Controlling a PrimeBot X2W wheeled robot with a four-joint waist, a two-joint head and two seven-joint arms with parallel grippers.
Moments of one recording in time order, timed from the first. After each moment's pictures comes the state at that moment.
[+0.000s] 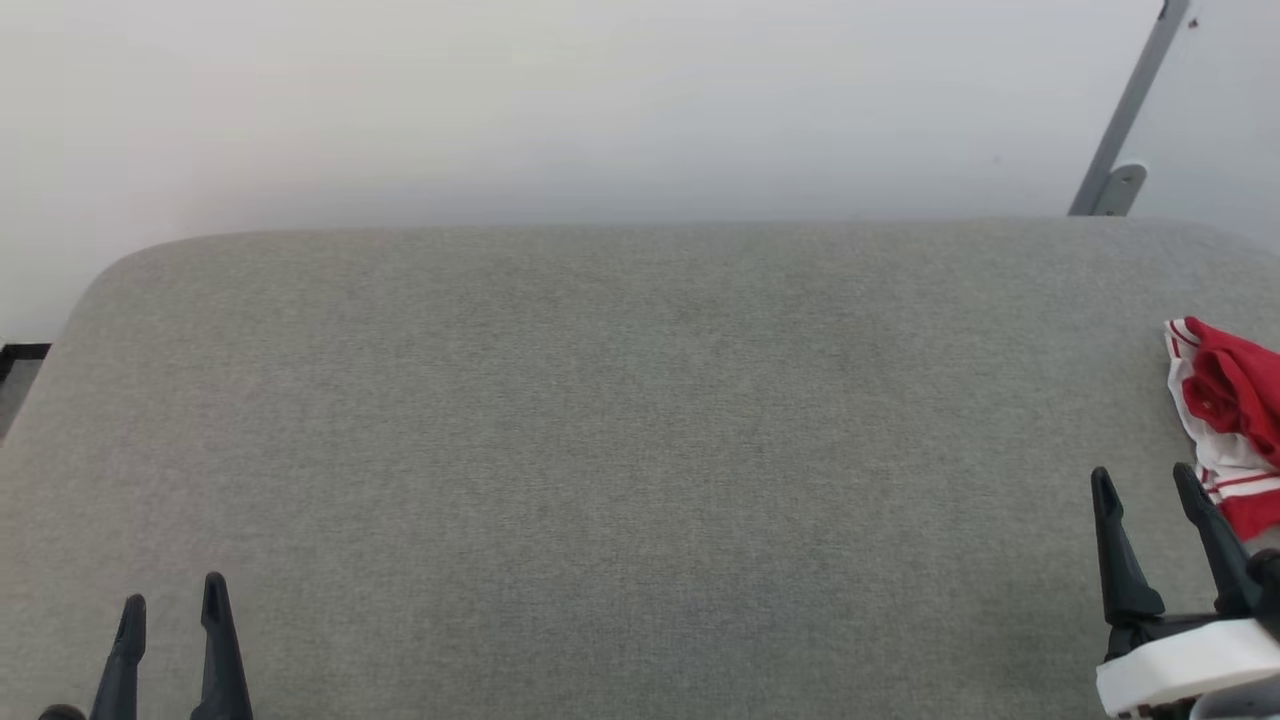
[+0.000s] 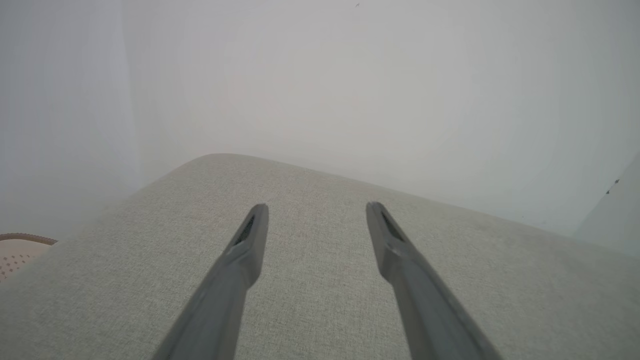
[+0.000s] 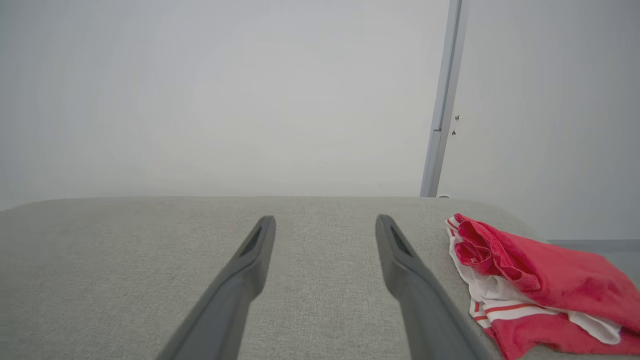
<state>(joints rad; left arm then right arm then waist) 0.21 0.13 0.19 0.03 -0.39 -0.13 -0.26 0.01 -0.24 -0.07 0.18 0.29 0.13 -0.26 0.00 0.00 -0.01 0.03</state>
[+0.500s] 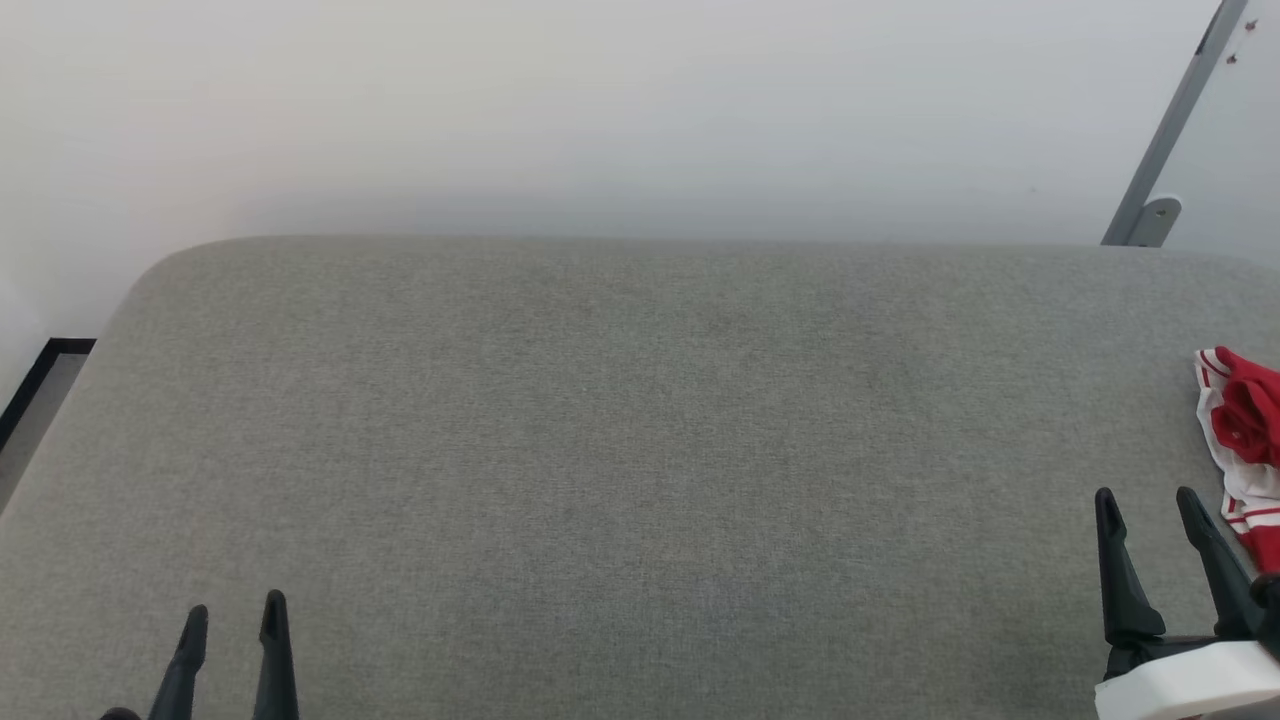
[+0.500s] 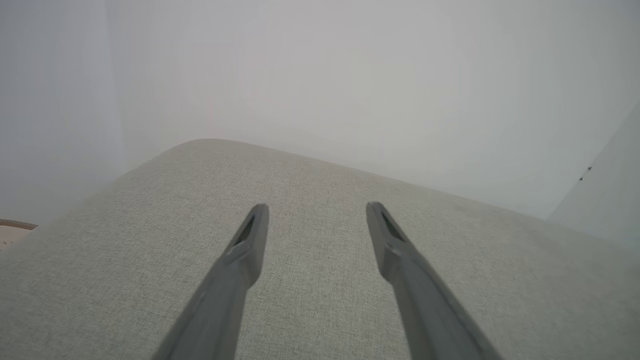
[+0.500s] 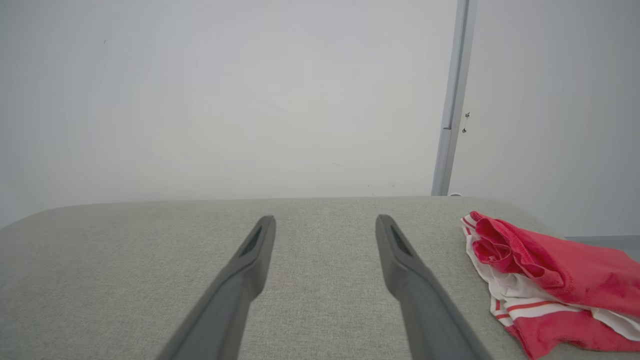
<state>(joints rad) 0.24 0.16 0.09 0.03 -0.42 -0.13 -0.26 0.05 -0.21 -0.09 0.17 0.30 0.13 -0.26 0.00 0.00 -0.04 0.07</state>
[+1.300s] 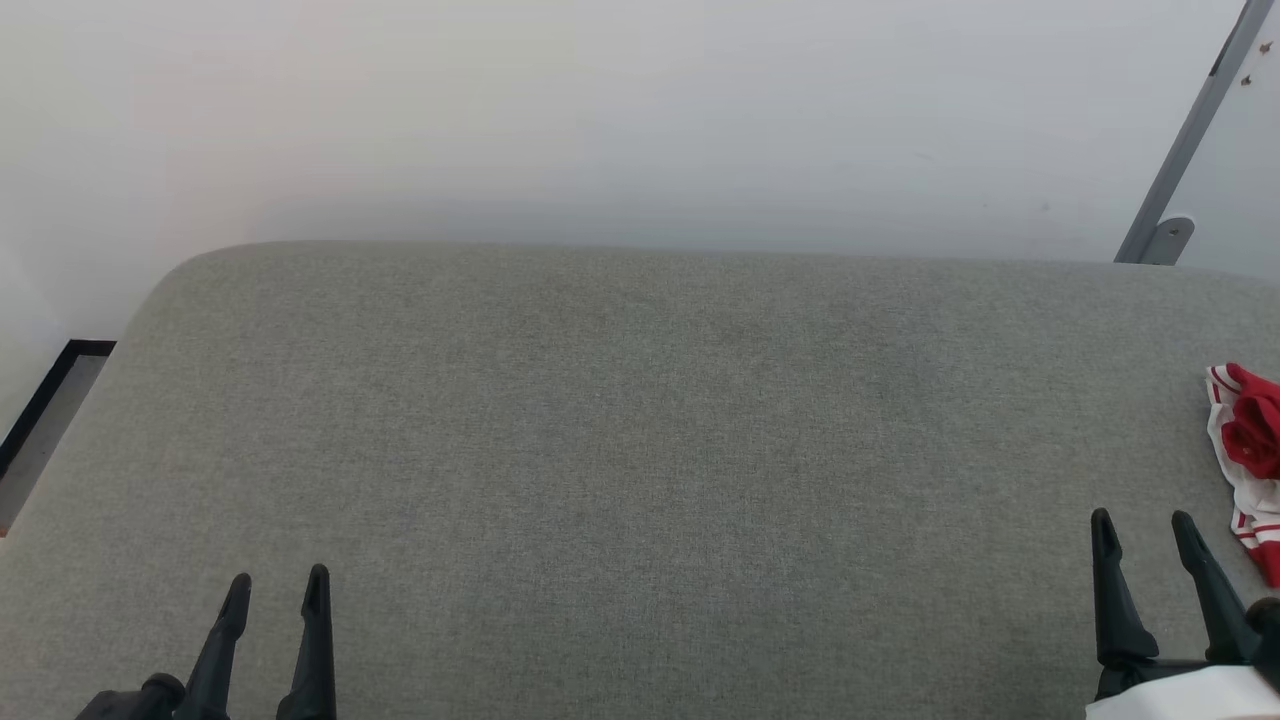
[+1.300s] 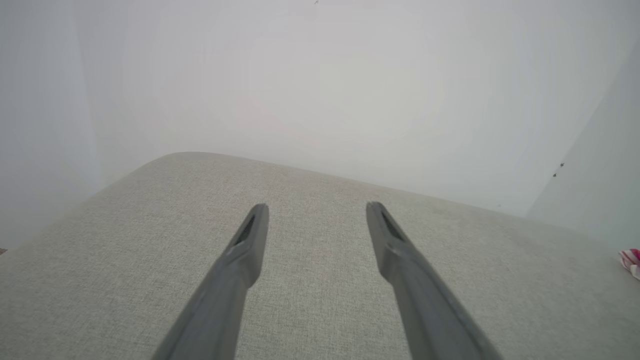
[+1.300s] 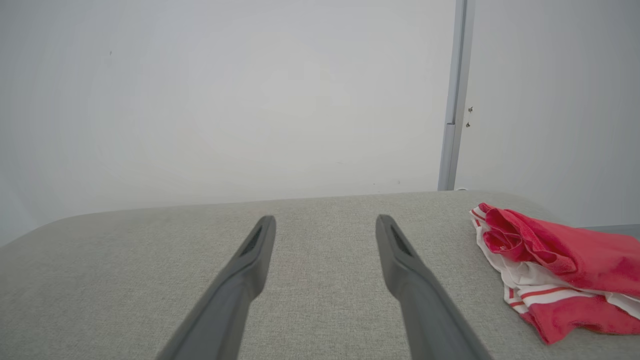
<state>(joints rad) 0.19 0.19 0.01 0.05 -0.41 -0.13 -0.26 0.09 -0.17 -0.11 0.15 0.30 0.13 -0.26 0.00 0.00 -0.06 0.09</state>
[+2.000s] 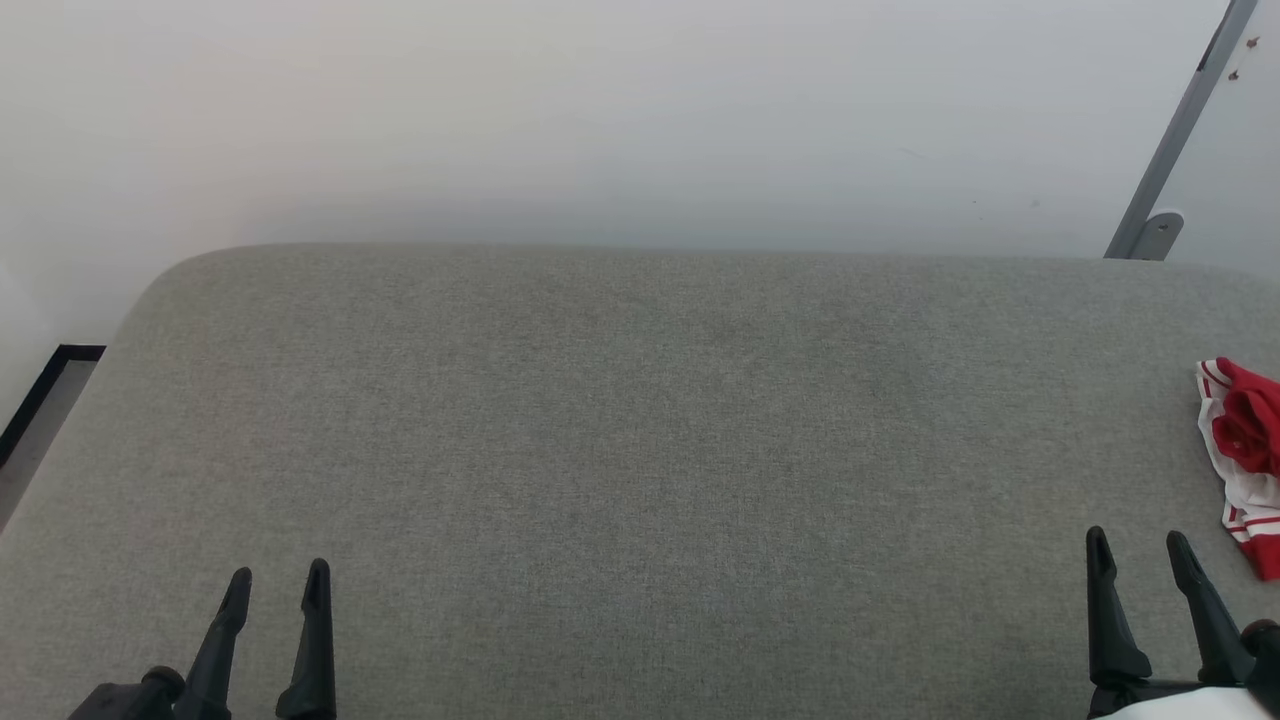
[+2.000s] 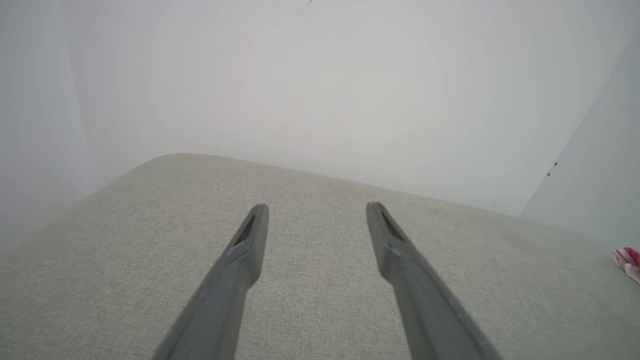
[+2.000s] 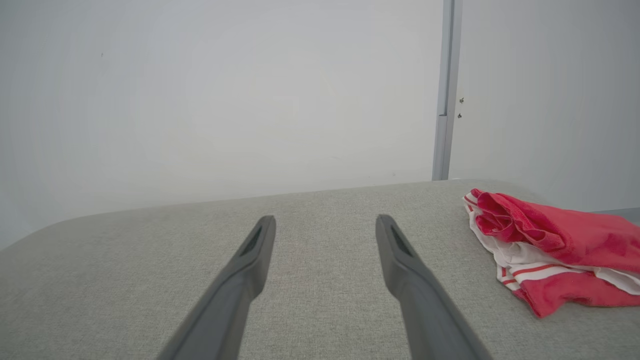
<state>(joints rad) 0.18 0.20 0.00 0.05 -0.42 -0.13 -0.26 0.13 -0.12 -0.13 0.12 0.29 0.13 -0.26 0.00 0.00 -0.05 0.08</state>
